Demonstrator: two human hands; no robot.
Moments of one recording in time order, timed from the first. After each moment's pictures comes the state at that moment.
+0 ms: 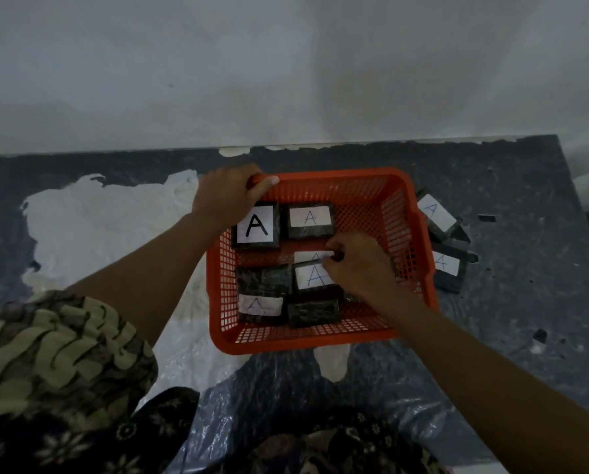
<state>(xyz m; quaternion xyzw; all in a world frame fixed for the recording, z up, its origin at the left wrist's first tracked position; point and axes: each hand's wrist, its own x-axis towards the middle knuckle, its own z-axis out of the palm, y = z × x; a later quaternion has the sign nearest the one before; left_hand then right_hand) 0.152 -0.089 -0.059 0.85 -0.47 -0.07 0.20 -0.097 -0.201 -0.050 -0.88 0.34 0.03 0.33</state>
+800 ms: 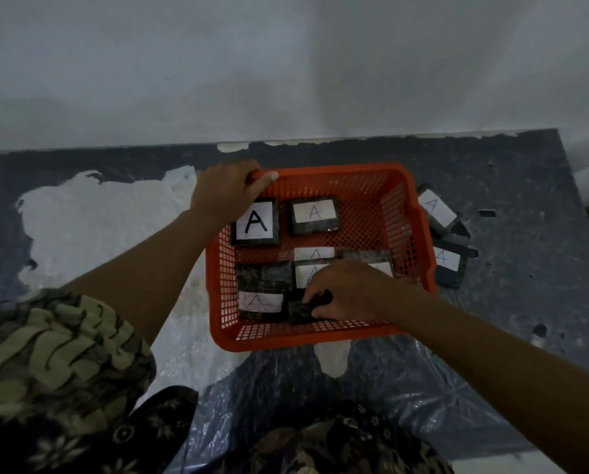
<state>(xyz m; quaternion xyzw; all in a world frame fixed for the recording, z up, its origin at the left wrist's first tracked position) 0.152 -0.088 -0.058 0.85 -0.48 -0.05 0.20 -0.106 -0.191 -0.032 -0.92 0.02 0.23 0.32</state>
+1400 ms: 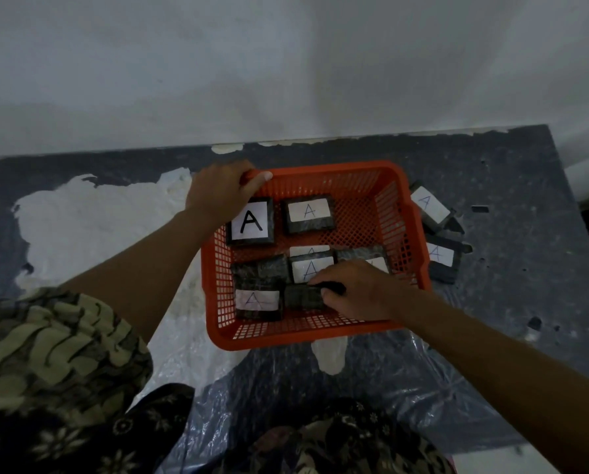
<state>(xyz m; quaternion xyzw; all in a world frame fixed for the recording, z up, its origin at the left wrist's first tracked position) 0.152 -0.088 -0.058 0.85 -0.48 -0.06 0.20 -0.130 -0.199 -0.041 -0.89 0.10 0.21 0.38</state>
